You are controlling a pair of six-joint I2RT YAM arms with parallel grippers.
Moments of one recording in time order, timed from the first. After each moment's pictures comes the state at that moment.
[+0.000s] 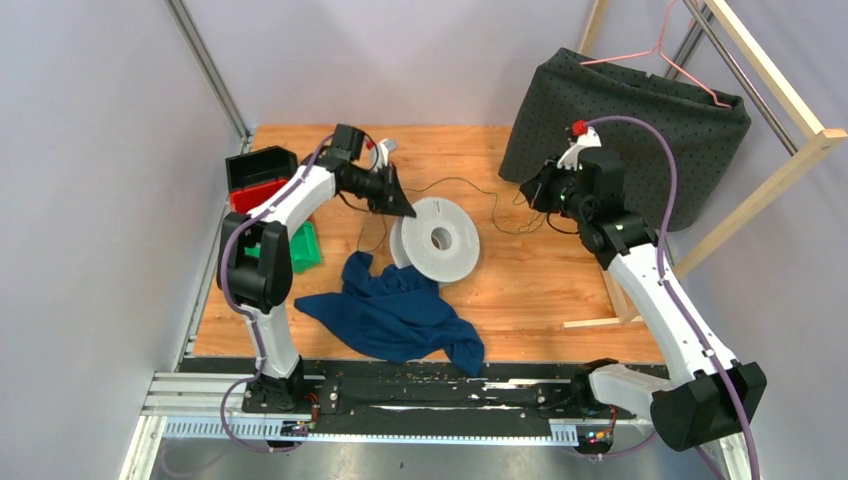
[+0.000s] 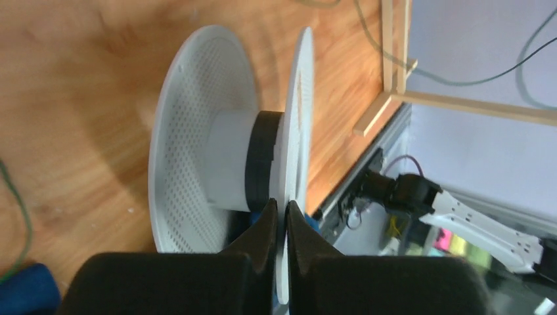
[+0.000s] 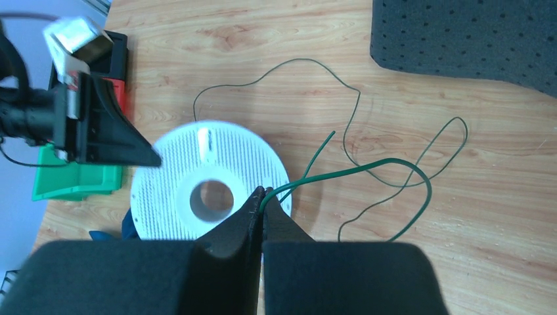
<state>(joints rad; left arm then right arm) -0.27 1.88 1.46 -0.58 0.85 -0.42 0.29 1.13 1.12 -0.37 -0.13 0.40</state>
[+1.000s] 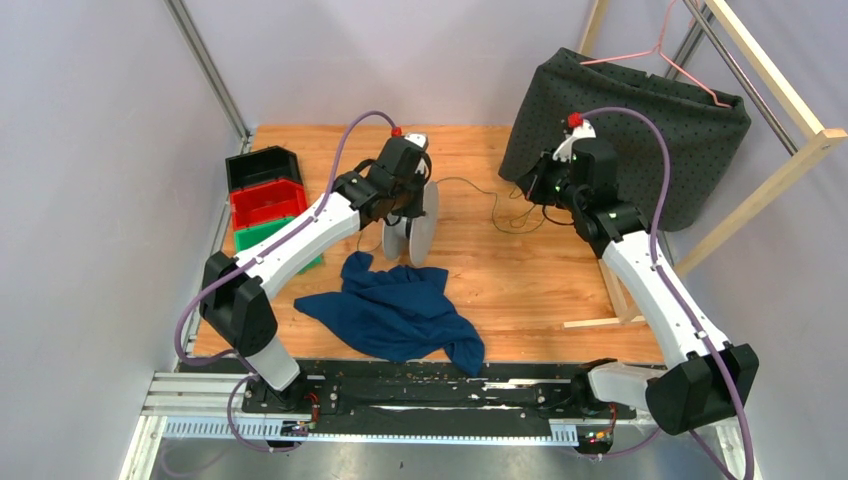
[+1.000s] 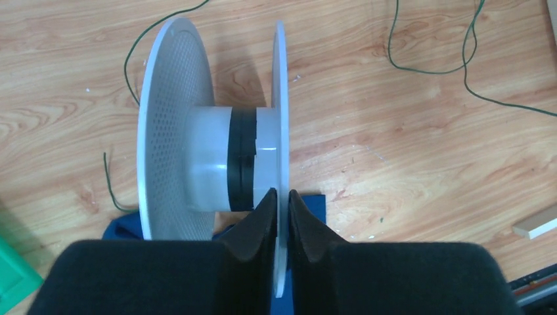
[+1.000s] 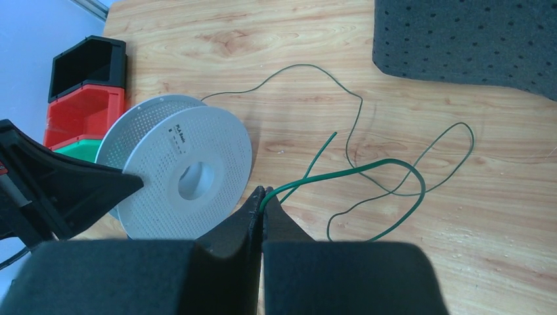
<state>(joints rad) -0.66 1.63 1.49 -0.60 -0.16 -0.38 0.29 1.20 1.17 -0.35 -0.13 0.42</state>
